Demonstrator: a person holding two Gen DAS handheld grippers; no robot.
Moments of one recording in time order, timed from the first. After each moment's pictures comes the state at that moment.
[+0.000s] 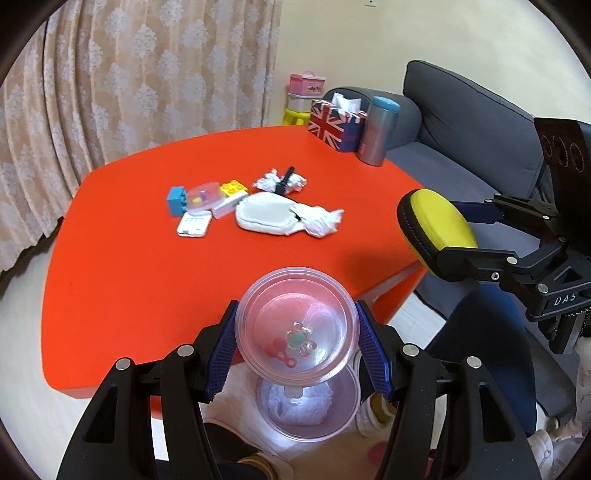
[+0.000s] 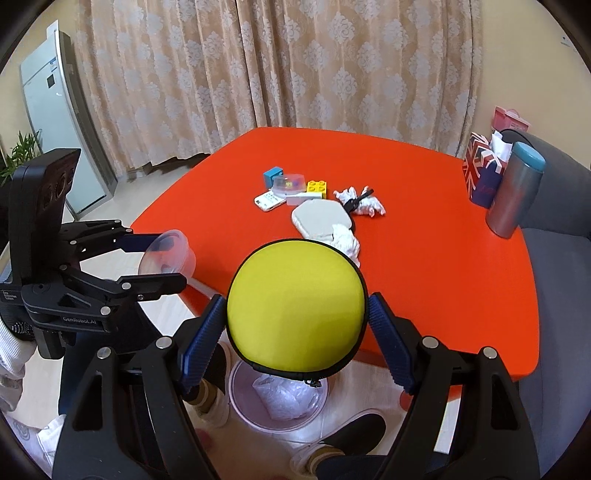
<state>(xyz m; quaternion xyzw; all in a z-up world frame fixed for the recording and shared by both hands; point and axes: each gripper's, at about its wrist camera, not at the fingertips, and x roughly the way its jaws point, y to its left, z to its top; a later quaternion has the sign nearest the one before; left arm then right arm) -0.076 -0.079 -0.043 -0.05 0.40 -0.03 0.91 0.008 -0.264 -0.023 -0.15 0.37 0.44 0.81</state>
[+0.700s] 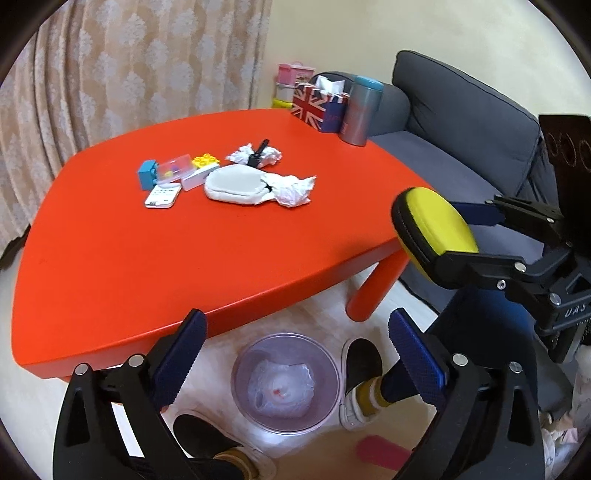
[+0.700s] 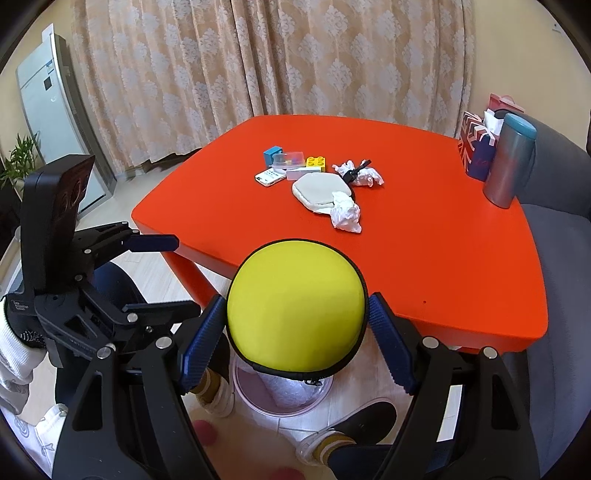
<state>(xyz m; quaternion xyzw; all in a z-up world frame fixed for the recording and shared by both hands) -0.081 -0.101 -0.075 -0.07 0.41 -0.04 0.91 -0.012 -0.284 -0.045 -0.14 0.38 0.43 0.81</state>
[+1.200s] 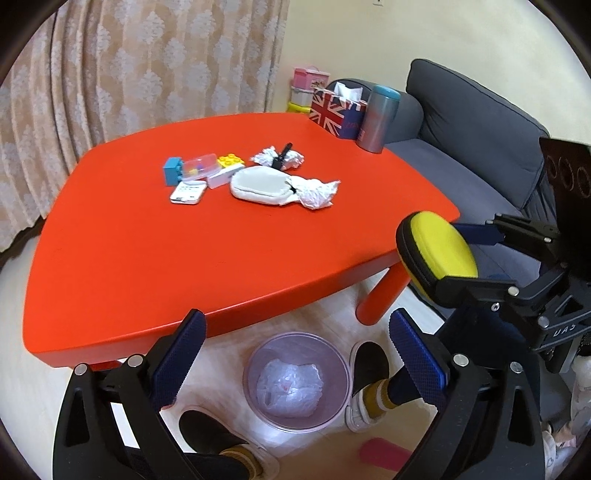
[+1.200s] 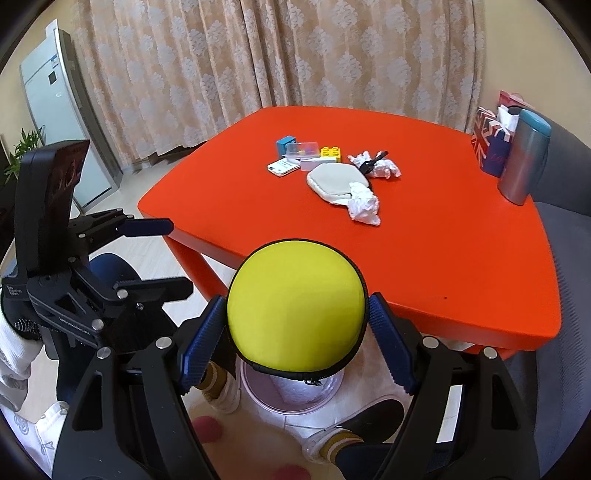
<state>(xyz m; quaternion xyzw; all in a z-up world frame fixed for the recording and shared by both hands) -0.096 -0.082 -0.068 -0.08 0.40 -0.02 0.91 -0.017 -0.270 -0.056 -0.14 0.39 0.45 0.79</state>
